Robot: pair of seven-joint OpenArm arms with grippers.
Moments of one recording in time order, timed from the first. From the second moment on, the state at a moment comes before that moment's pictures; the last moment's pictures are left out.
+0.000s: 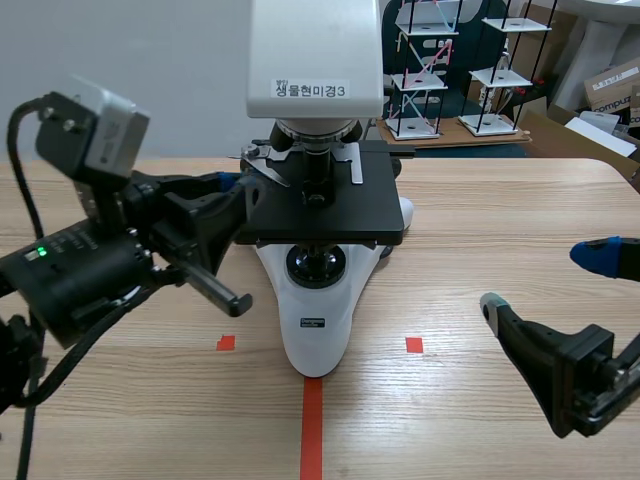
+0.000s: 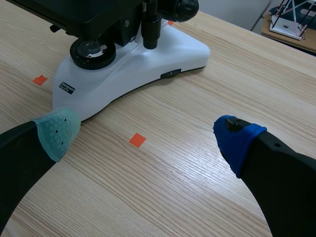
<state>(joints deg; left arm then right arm) 18.0 -21.7 11.8 104.9 -14.0 -22.5 -9.2 -45.2 30.8 12.3 114.7 17.7 24.7 4.3</state>
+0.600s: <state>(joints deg) 52.0 -27.8 -8.2 109.6 -5.0 -25.0 -37.3 -45.2 30.8 12.3 114.7 17.8 24.7 4.3</state>
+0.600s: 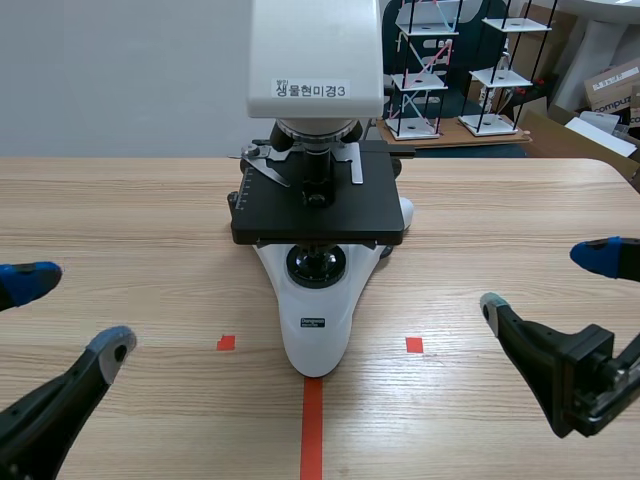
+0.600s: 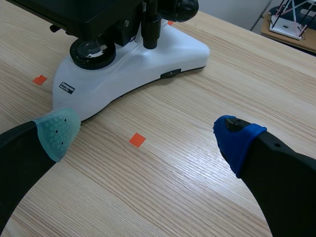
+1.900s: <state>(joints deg) 58.2 -27.8 -12.3 112.0 -9.5 -24.0 -37.1 -45.2 30.8 12.3 114.7 17.7 24.7 4.3</state>
